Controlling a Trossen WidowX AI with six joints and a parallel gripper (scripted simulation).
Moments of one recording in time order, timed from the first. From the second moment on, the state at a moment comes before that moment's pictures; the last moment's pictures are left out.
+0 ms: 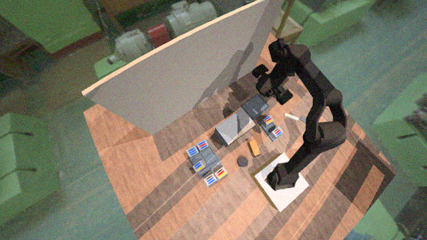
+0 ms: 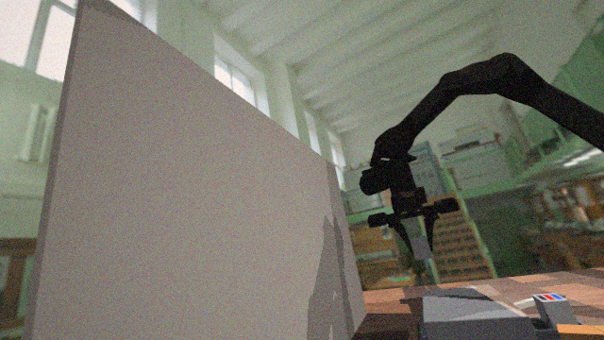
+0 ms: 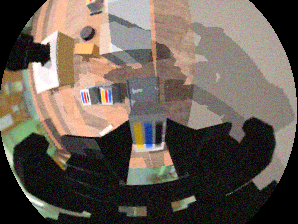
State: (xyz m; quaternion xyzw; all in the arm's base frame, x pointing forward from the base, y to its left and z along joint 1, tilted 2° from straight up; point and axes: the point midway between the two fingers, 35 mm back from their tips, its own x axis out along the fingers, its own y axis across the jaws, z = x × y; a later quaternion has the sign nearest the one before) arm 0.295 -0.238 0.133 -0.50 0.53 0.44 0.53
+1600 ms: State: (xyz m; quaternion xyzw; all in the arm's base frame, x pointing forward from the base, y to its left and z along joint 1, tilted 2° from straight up) arm 0.301 -0.244 0.086 -0.50 0.53 0.44 0.53
